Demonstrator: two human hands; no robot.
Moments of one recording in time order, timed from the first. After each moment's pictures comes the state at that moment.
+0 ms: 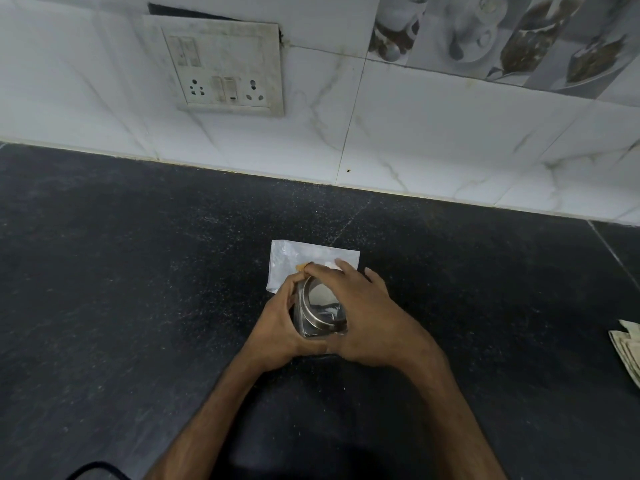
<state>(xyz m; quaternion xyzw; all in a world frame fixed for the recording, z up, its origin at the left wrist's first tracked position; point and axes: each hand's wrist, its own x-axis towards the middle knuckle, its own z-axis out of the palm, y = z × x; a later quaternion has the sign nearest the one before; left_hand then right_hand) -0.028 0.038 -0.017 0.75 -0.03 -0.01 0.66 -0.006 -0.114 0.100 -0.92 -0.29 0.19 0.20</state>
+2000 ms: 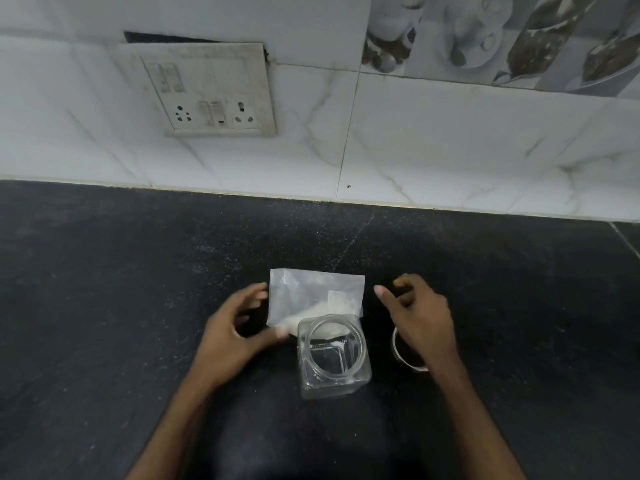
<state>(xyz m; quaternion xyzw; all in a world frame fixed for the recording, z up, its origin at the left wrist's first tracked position) 0.002 0.107 -0.015 0.82 0.10 0.00 0.56 0.074 -0.171 0.019 -0.93 0.08 0.02 0.36</state>
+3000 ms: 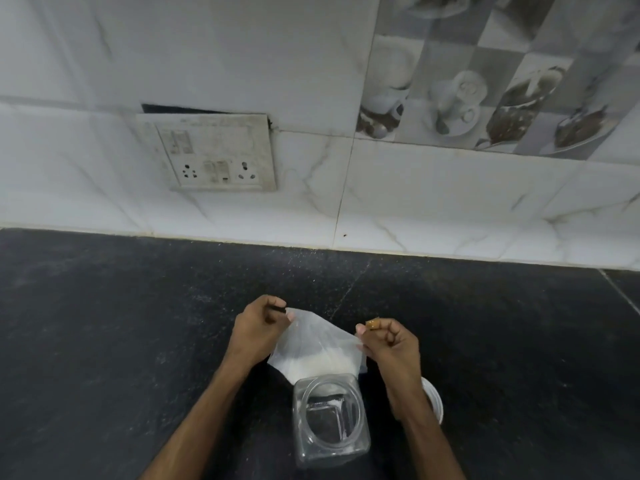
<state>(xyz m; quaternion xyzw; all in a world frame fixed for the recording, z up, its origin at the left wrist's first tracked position) 0.100 0.084 0.008 0.83 0.19 -0.01 0.53 0.097 -0.137 -0.003 -0.70 0.12 0.01 0.71</state>
